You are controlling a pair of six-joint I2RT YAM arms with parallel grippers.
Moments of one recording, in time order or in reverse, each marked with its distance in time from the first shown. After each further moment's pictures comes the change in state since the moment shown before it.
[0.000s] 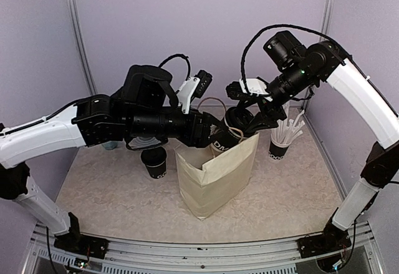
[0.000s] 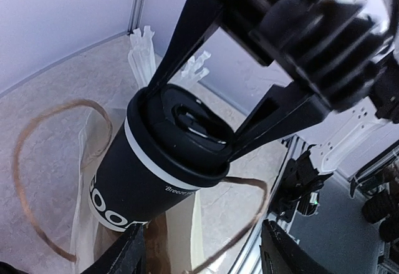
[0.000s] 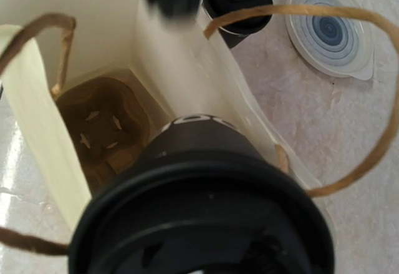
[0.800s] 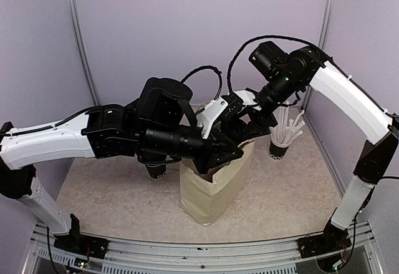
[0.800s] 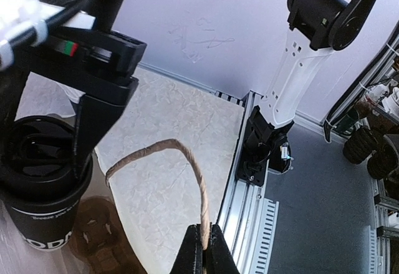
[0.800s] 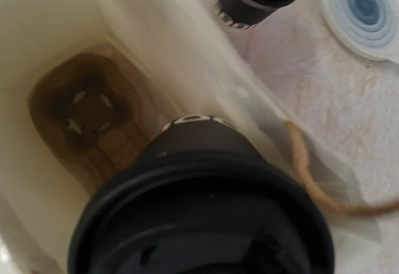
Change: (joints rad) left arm -0.122 0.087 0.029 0.012 0.122 0.152; right arm 0.016 0.085 -0.008 -0.006 0.025 -0.023
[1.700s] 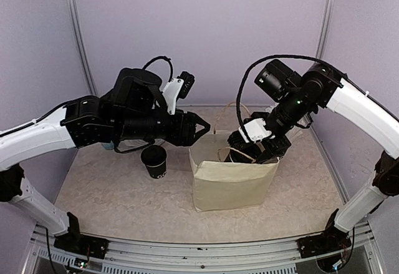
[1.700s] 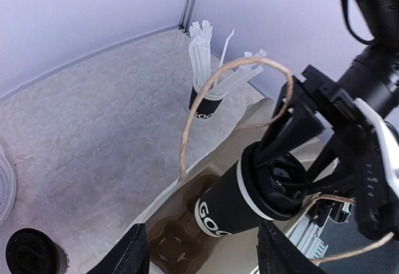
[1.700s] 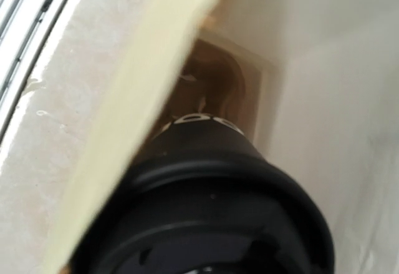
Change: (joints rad) left arm 0.121 -0.150 -0.085 -0.097 -0.309 -0.178; right arm 0.121 -0.207 -0.296 0.029 0.101 -0.153
